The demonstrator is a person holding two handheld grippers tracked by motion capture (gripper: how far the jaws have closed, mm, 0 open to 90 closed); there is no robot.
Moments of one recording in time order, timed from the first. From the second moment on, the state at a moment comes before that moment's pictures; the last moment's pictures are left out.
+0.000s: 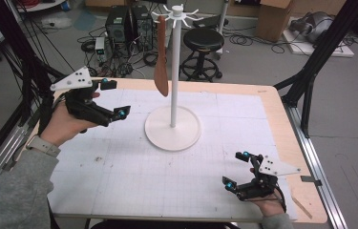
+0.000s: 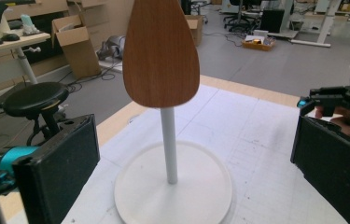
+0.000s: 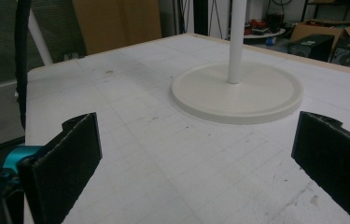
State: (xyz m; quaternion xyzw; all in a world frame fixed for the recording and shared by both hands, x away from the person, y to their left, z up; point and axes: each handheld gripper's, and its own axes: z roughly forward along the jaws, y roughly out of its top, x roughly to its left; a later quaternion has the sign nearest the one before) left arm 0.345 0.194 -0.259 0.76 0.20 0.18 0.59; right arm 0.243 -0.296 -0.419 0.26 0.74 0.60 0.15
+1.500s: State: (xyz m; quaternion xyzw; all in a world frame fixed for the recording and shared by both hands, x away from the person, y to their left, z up) left arm 0.267 0.258 -0.389 0.70 0.29 0.20 0.63; right arm 0.261 -0.285 -0.418 0.26 0.74 0.60 0.16
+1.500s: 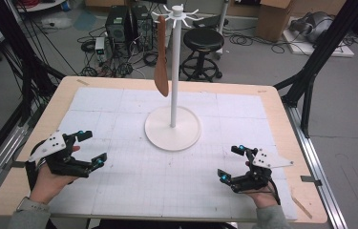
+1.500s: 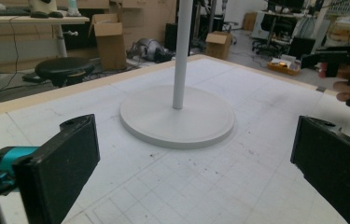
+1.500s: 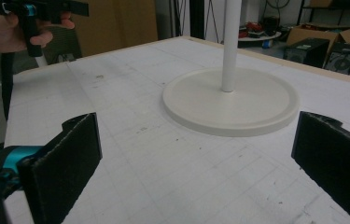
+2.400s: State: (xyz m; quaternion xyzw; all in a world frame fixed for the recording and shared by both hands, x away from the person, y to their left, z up) left arm 0.235 0.311 -0.409 0.68 0.34 0.26 0.60; right arm 0.252 -0.315 -0.414 0.30 0.70 0.61 0.21
